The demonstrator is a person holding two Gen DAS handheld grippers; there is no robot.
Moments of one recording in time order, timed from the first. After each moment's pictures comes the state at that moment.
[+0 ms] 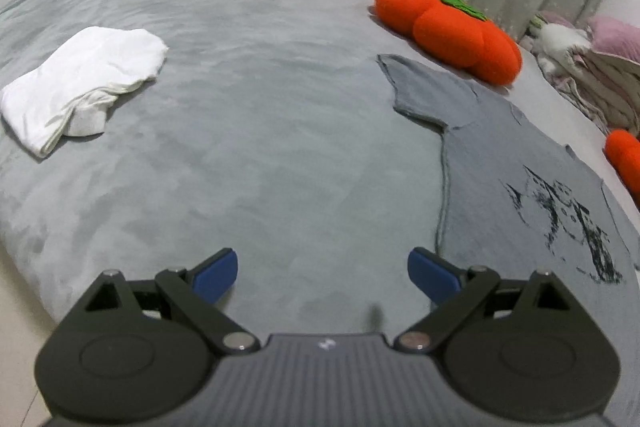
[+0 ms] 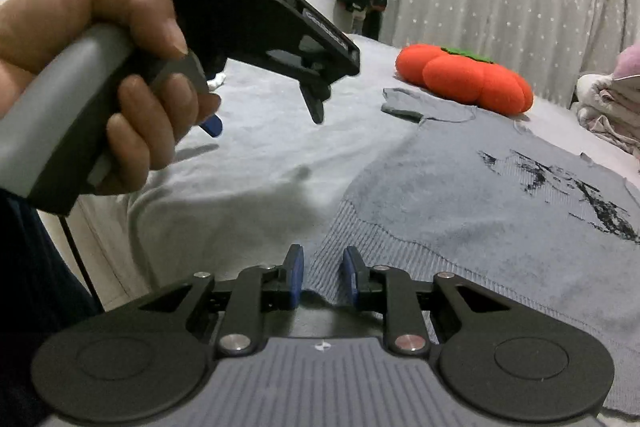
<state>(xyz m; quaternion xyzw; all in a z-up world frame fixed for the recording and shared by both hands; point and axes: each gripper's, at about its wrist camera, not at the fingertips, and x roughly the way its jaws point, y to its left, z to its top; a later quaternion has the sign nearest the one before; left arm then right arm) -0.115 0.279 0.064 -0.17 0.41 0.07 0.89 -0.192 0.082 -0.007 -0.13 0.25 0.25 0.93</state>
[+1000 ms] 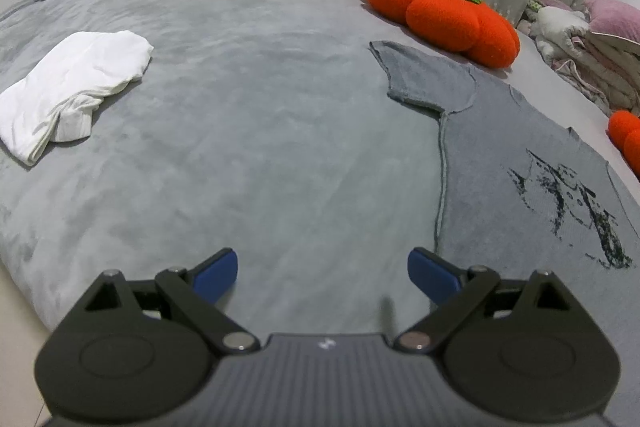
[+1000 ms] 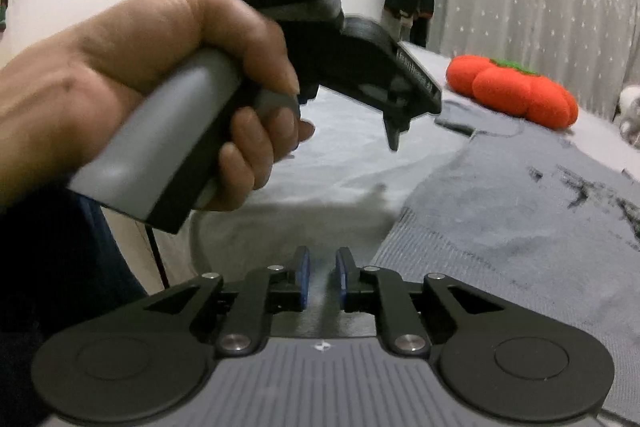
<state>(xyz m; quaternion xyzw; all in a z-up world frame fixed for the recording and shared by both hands) -0.107 0.270 0.055 -0.15 0.42 0.07 0.89 -0.212 0.081 0.001 -0.13 0.24 0.32 0.91</state>
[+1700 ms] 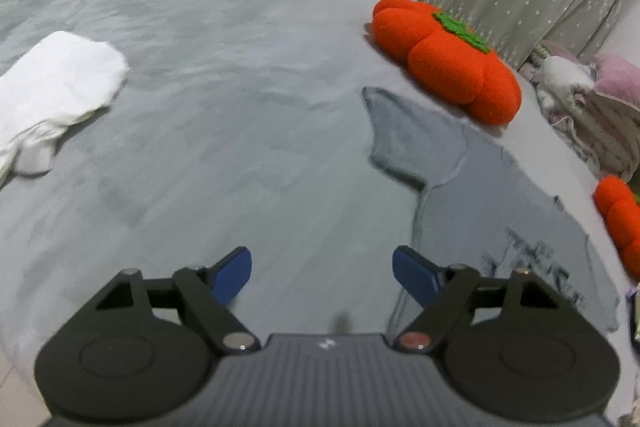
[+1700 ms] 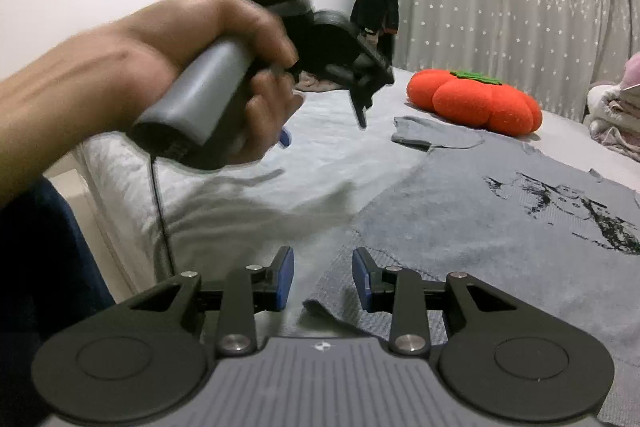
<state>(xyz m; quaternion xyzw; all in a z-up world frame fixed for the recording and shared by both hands) -0.045 0.281 0.079 -0.23 0.40 0.06 0.88 -0.201 0.065 0.007 -0.11 0.22 0.28 0.93</state>
